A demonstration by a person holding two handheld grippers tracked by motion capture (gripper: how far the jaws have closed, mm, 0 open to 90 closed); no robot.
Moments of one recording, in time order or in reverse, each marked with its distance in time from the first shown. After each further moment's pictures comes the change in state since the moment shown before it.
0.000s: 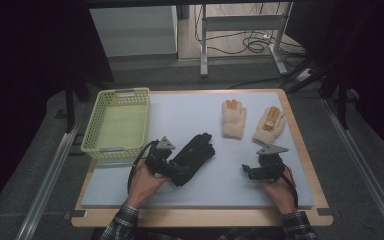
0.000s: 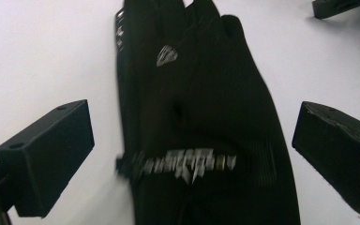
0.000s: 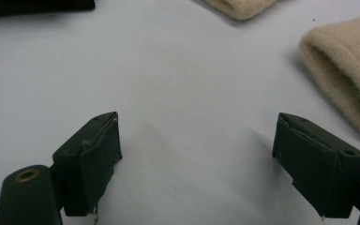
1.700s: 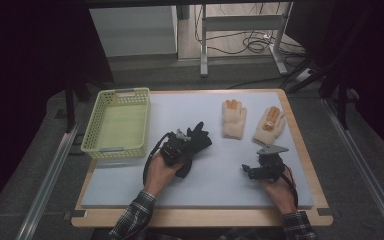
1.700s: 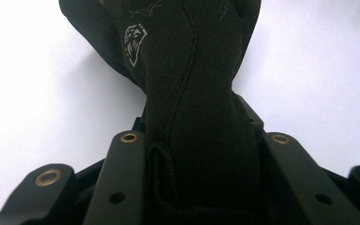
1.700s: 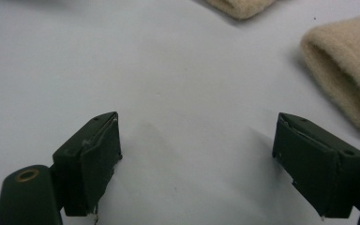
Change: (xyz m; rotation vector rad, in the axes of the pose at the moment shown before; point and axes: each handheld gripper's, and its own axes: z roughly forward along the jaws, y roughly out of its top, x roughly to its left) left arm 0.004 0.034 0.031 0.079 0.081 -0.040; right arm -0.001 0.000 0.000 0.002 0.005 0.004
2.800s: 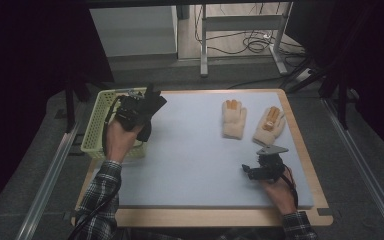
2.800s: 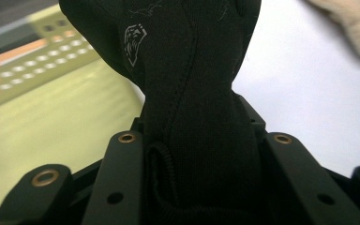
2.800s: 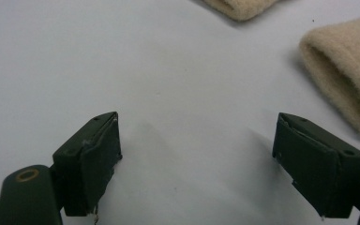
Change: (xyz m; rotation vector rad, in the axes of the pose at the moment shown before) left arm 0.119 0.025 -0.109 -0.039 0.278 -0.196; right arm 0.001 0.000 0.000 -0.006 -0.008 -0.005
